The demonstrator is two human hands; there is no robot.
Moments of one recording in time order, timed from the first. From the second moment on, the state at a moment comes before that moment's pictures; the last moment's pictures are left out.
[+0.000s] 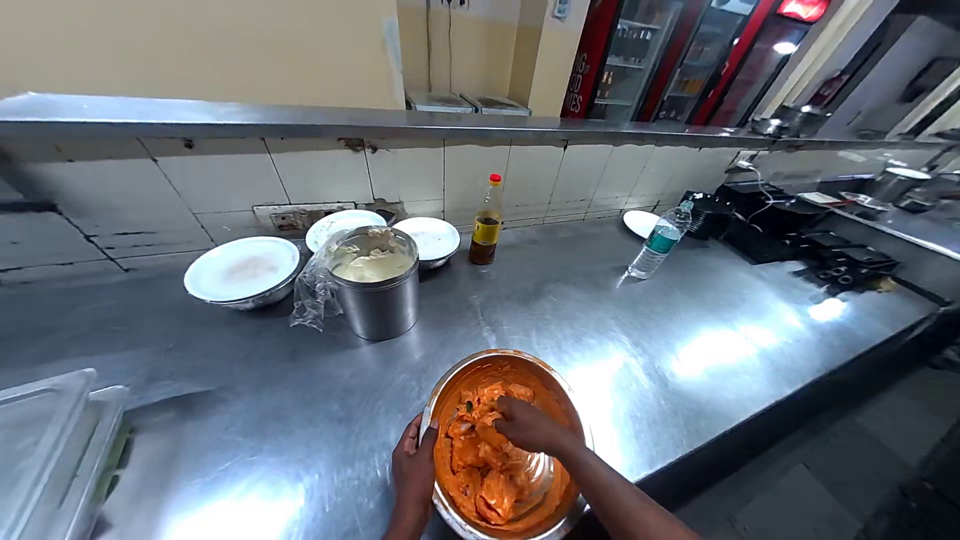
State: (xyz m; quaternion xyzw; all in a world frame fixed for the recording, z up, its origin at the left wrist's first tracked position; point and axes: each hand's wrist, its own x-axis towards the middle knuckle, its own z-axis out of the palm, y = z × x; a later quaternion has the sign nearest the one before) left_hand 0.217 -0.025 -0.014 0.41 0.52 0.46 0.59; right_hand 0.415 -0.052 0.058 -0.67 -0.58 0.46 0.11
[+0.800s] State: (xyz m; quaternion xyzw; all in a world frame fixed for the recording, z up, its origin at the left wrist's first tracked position) left_hand 0.219 -0.024 -0.015 0.39 0.52 0.47 0.60; right_hand 0.388 -0.064 0.031 -0.69 -0.53 0.48 0.11
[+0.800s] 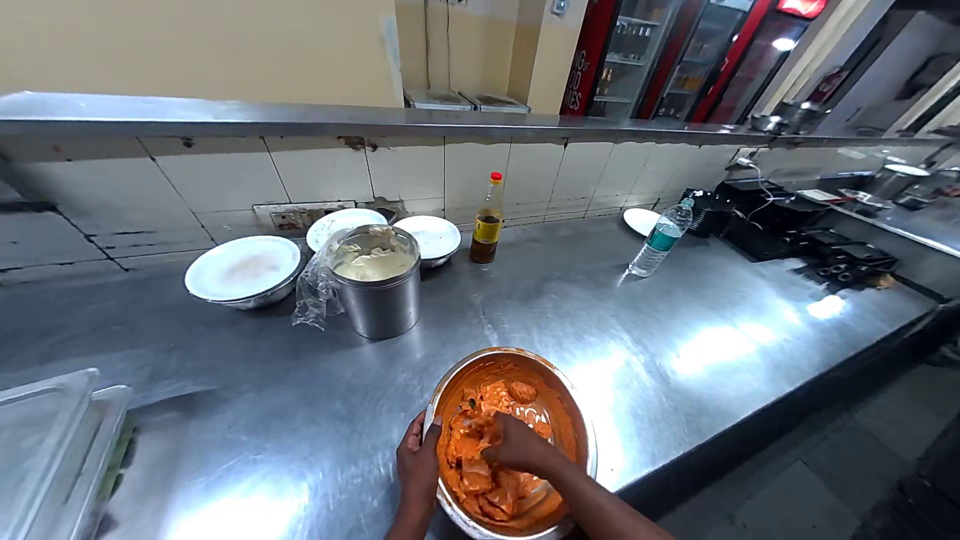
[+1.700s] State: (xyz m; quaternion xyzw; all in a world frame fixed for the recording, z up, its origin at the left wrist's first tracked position) left_hand 0.217 -0.023 -0.014 0.39 0.52 0.46 0.61; right_hand 0.375 -0.066 0.037 -0.74 -0.50 0.43 0.11
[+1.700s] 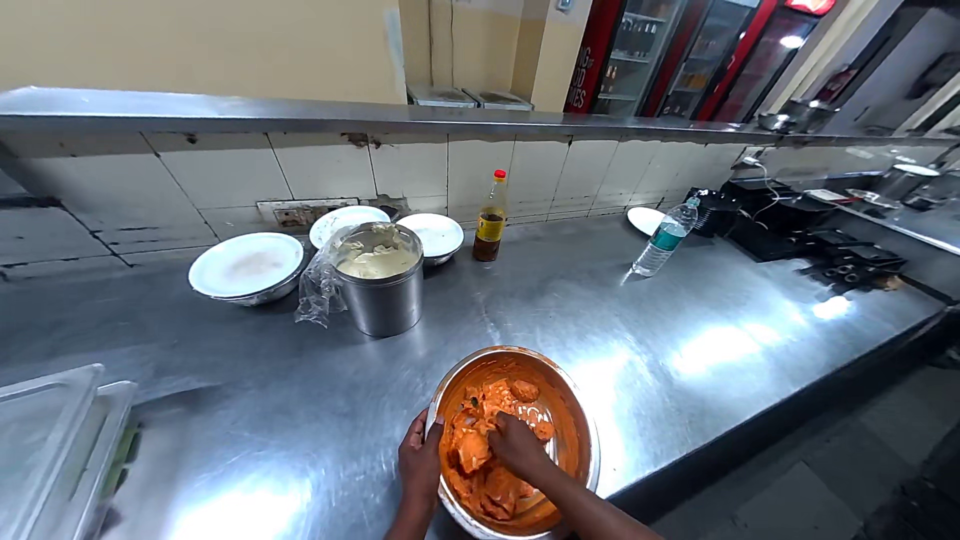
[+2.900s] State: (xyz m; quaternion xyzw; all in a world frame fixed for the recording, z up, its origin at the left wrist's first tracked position) left_hand 0.222 -0.016 -0.020 0.45 0.53 0.46 0.55; right_hand 0.405 -0.101 0.031 -0.60 -0.59 0.52 -0.15
